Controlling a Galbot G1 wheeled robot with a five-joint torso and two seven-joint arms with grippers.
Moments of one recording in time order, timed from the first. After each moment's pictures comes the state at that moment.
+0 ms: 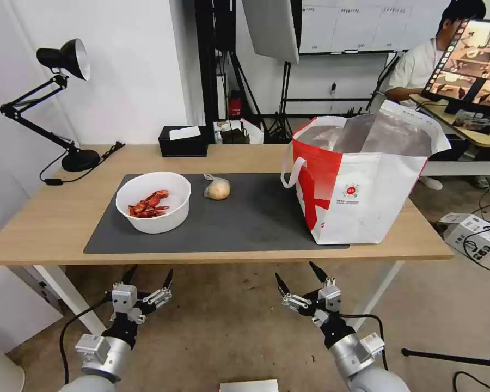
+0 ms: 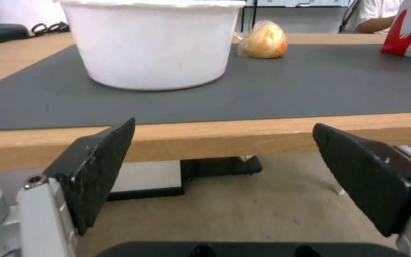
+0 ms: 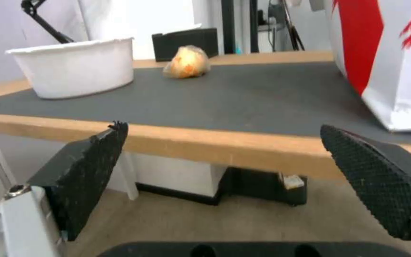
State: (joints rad) left arm 1.72 -1.08 -0.51 -2.06 -0.40 -0.14 -0.10; right arm -1.59 1.09 0.24 2.02 0.36 0.23 0.01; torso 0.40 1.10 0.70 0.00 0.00
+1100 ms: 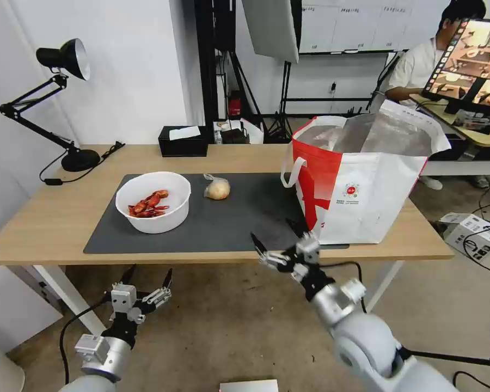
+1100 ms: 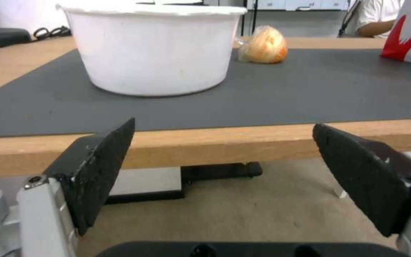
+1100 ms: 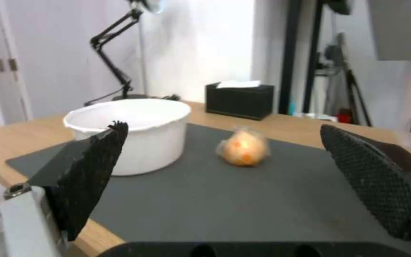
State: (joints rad) left arm 1.72 -1.08 -0.52 -2.07 -0.40 -0.15 -0.10; right arm -1.07 0.98 -0.04 2.06 0.48 -0.01 0.10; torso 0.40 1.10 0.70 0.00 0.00
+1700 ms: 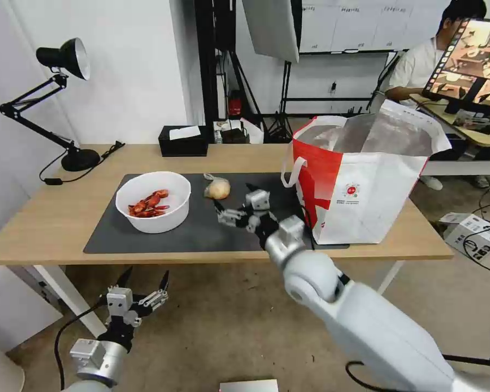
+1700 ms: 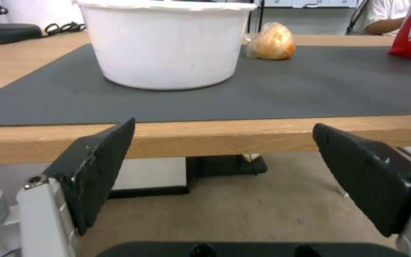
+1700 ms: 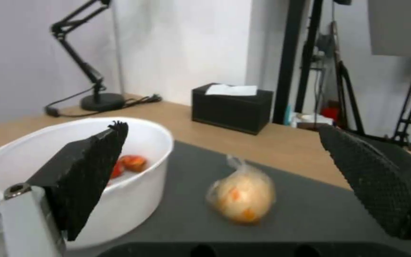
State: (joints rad) left arm 1.75 -1.10 -0.54 -2.09 -0.40 -0.15 -0.10; right arm -0.57 1.15 -0.30 1.80 0.62 -0.21 0.34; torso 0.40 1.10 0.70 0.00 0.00
